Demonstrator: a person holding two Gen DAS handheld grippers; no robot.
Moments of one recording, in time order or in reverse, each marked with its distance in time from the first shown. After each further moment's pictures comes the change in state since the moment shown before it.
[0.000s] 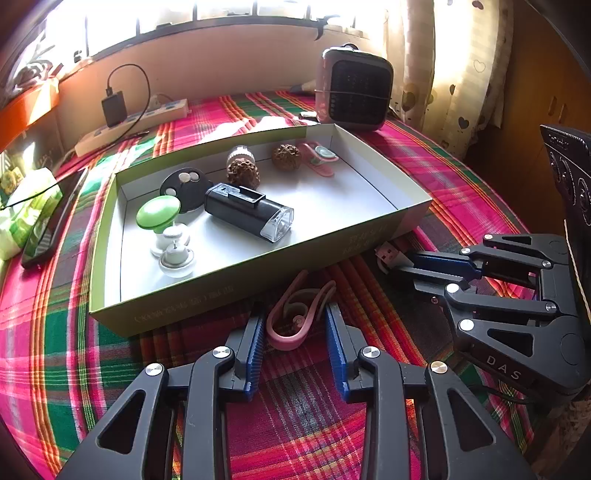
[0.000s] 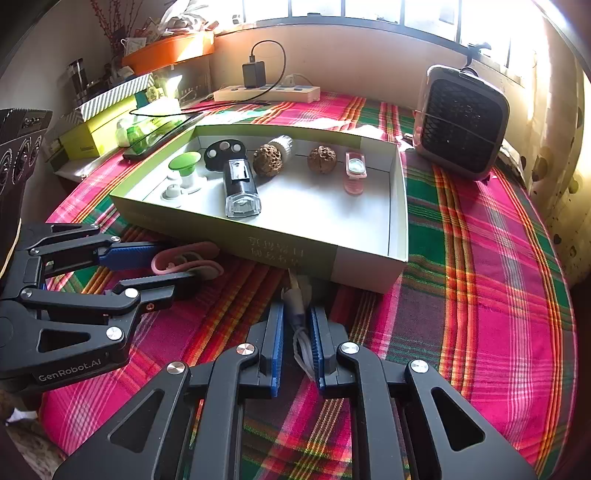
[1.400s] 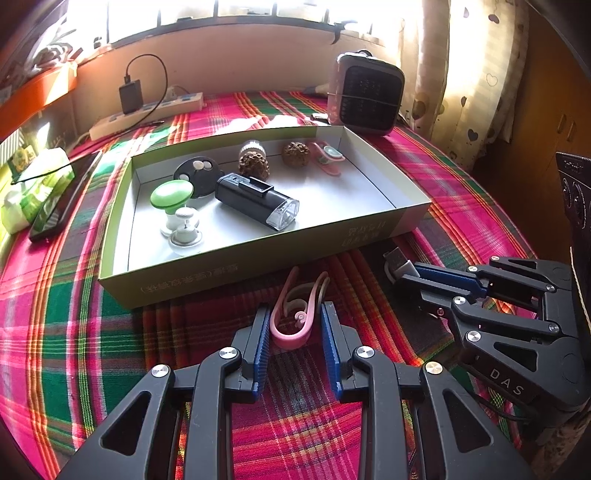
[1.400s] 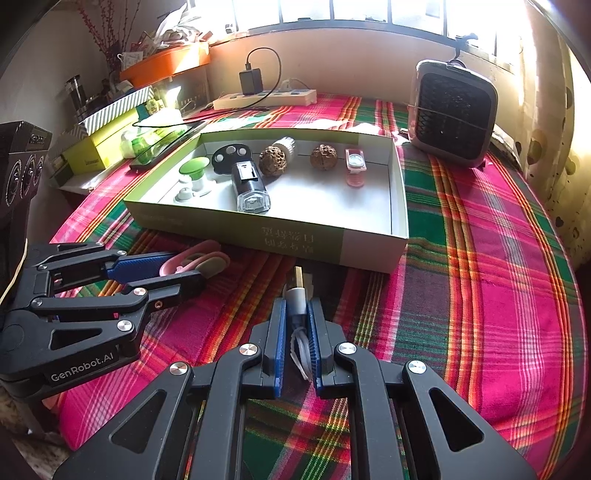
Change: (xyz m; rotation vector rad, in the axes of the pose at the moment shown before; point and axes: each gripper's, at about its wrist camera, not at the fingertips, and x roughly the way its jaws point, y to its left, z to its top) left arm -0.009 0.000 -0.009 -0.069 -0.007 0.012; right arm -0.011 0.002 -0.010 0.065 -0.022 0.031
